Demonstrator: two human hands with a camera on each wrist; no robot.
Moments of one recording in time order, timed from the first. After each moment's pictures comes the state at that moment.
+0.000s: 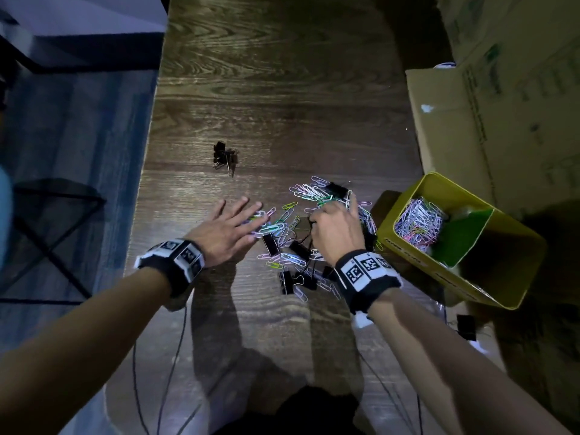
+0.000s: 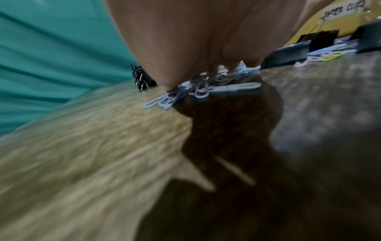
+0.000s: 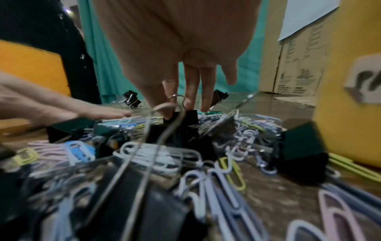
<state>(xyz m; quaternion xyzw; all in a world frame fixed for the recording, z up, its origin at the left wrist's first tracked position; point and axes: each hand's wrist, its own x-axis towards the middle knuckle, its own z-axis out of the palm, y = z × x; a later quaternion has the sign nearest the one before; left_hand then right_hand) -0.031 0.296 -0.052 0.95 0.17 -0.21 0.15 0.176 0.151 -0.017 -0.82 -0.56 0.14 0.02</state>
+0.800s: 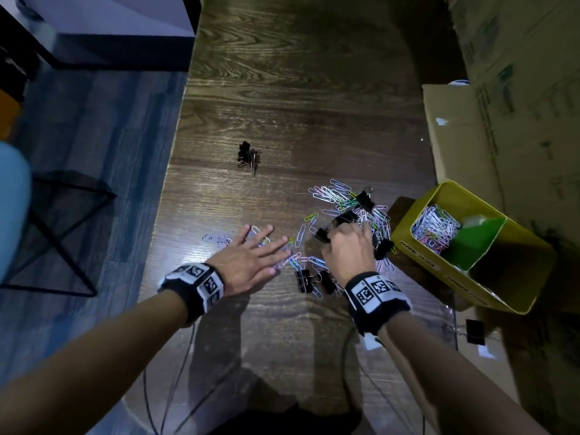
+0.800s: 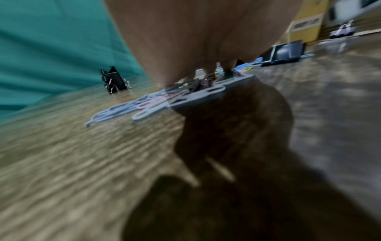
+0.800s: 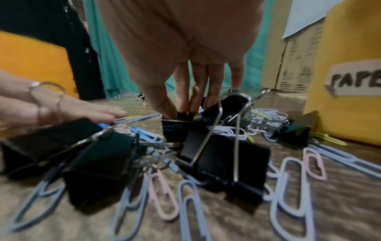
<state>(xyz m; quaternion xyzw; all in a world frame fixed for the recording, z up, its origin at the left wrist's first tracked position) -0.059 0.246 -0.051 0.96 0.10 -0.21 0.15 0.142 0.130 -0.015 -0.84 -0.53 0.12 0.00</state>
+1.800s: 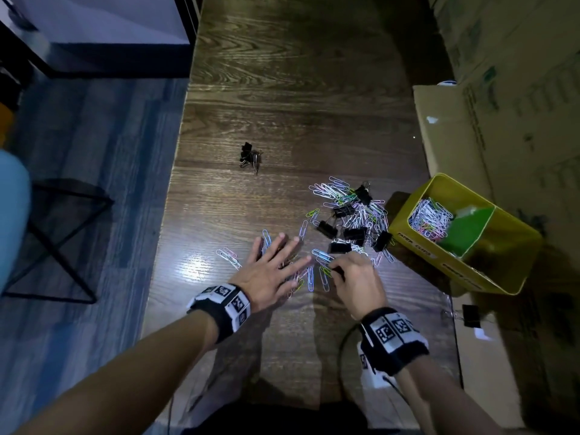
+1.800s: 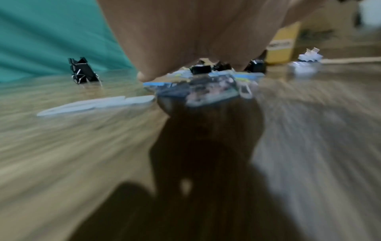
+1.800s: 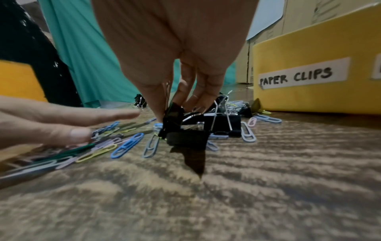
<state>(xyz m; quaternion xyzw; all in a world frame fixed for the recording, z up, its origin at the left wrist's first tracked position) -0.055 0.194 -0.054 0.96 0.17 -0.16 0.15 0.116 0.065 -0.009 -0.84 -0.47 0.22 0.17</state>
